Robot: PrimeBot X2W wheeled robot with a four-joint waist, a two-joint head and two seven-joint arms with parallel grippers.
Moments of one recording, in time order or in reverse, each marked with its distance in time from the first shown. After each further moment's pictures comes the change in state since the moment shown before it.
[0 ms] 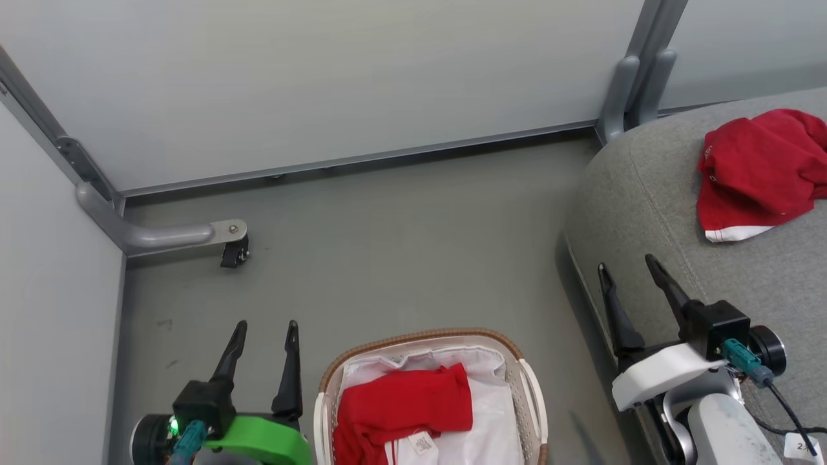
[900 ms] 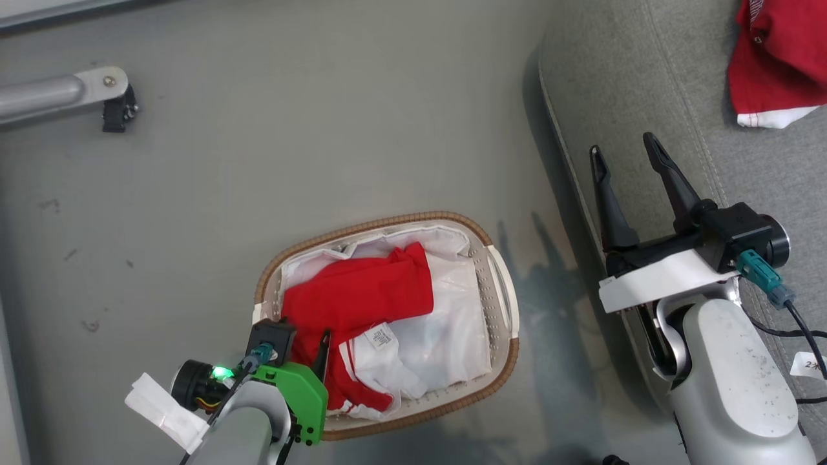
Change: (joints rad) left arm -0.455 -0.002 -0.225 0.772 0.050 -0.044 0.008; right arm -0.217 -0.001 0.032 -0.095 0.031 0.000 0.000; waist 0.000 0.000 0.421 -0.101
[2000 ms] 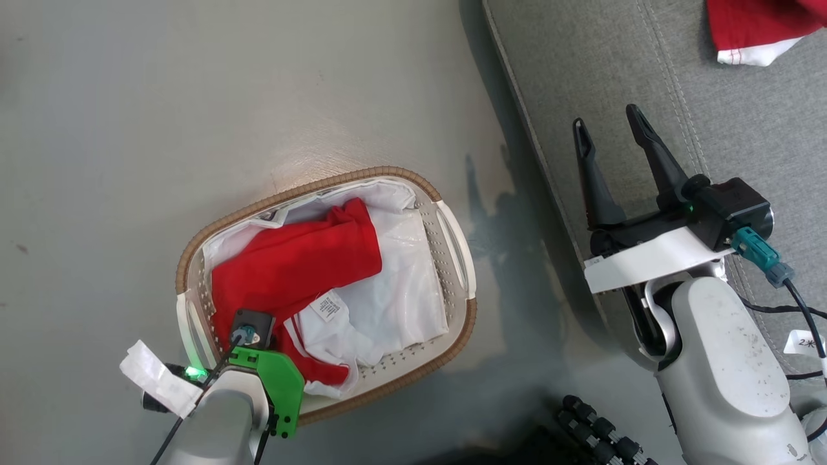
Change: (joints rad) left arm -0.141 0.005 -0.064 0.258 -0.065 0.060 0.109; right arm -0.066 0.000 0.052 -0.002 0.073 0.000 0.000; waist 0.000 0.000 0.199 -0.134
